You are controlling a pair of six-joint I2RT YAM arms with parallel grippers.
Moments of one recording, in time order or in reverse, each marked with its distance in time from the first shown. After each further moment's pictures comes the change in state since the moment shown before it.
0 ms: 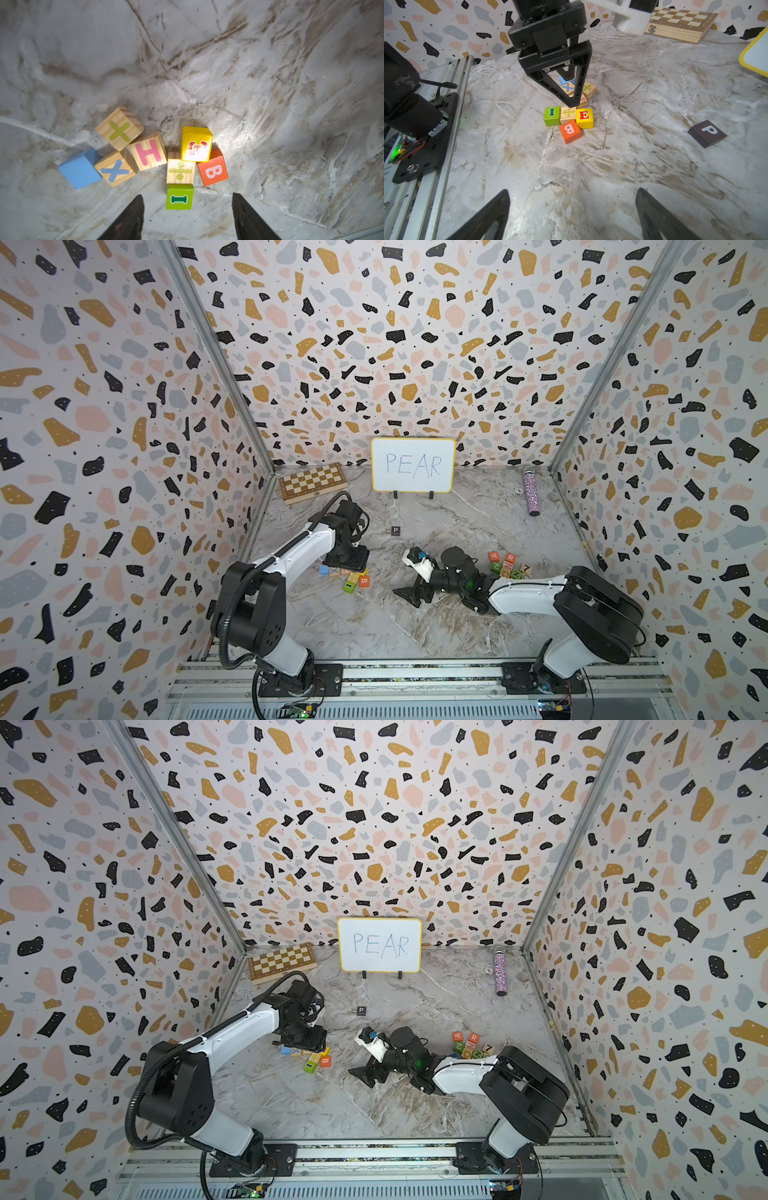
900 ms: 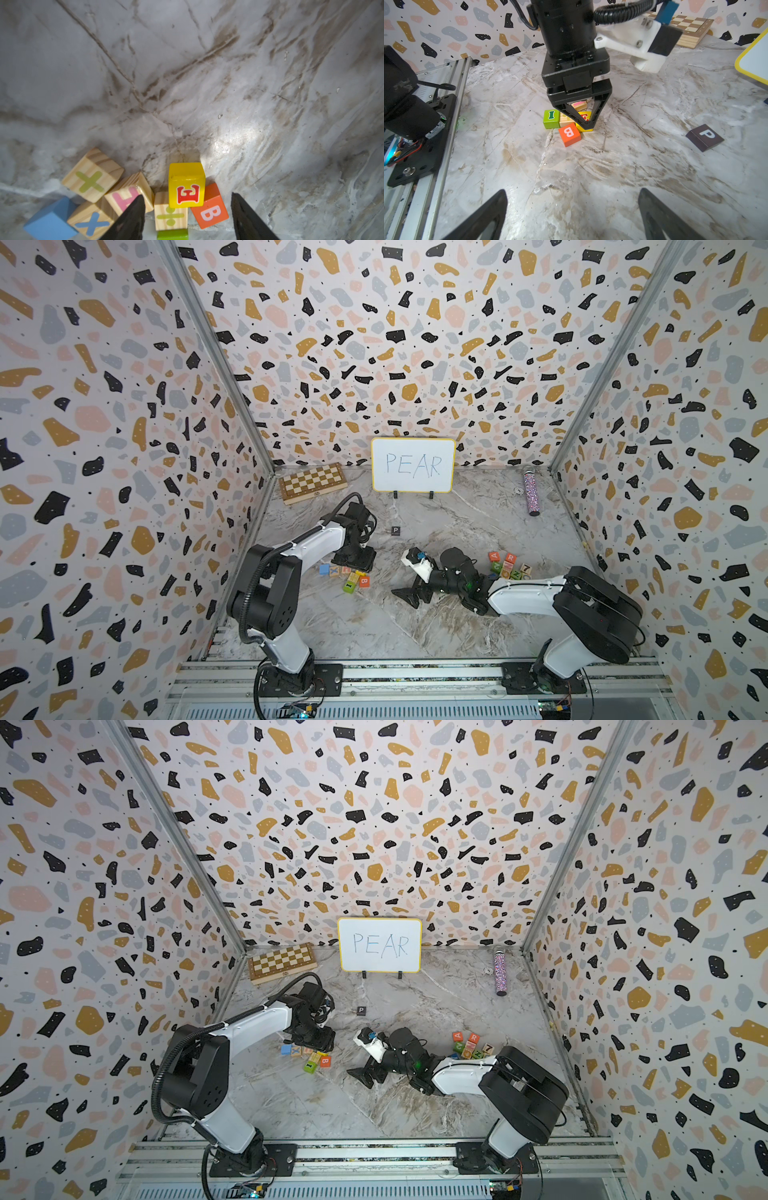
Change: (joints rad) left arm -0.029 0.108 0.001 0.122 0.012 0.037; right arm 0.004 0.000 0.000 0.017 0.022 -0.001
